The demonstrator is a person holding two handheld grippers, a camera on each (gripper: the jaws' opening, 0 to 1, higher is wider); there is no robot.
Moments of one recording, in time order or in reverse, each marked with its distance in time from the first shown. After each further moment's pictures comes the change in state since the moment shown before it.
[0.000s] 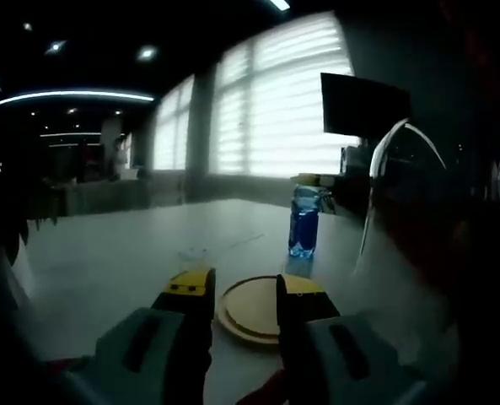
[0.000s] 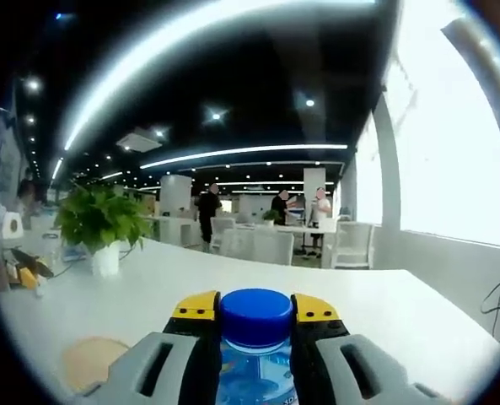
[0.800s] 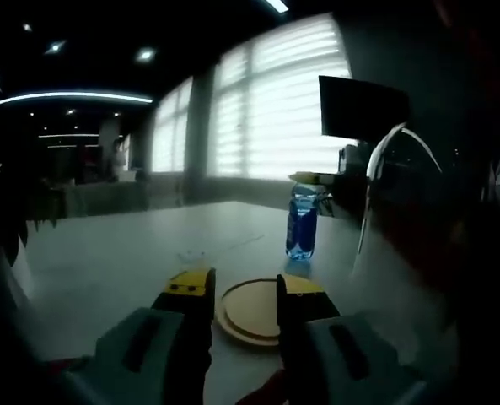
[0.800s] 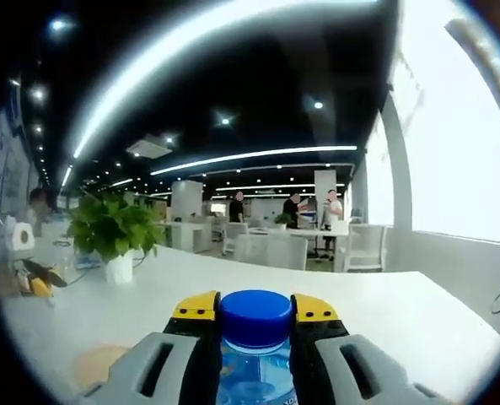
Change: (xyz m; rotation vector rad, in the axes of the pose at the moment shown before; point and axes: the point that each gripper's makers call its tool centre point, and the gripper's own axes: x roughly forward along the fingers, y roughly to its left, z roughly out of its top) left arm -0.002 -0.001 0.004 -0.003 -0.016 -0.010; right arm -0.001 0.023 0.015 0.017 -0.023 0.068
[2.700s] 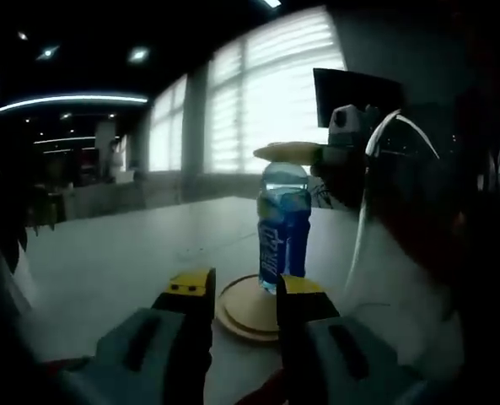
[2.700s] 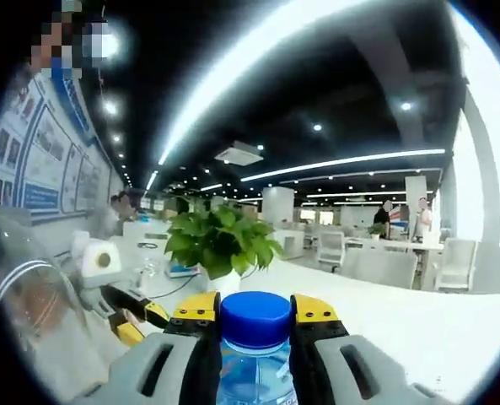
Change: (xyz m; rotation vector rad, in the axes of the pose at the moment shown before) left arm 0.002 -0.005 -0.006 0.040 0.031 -0.006; right arm 0.020 0.209 0.027 -0.031 -0.039 0.495
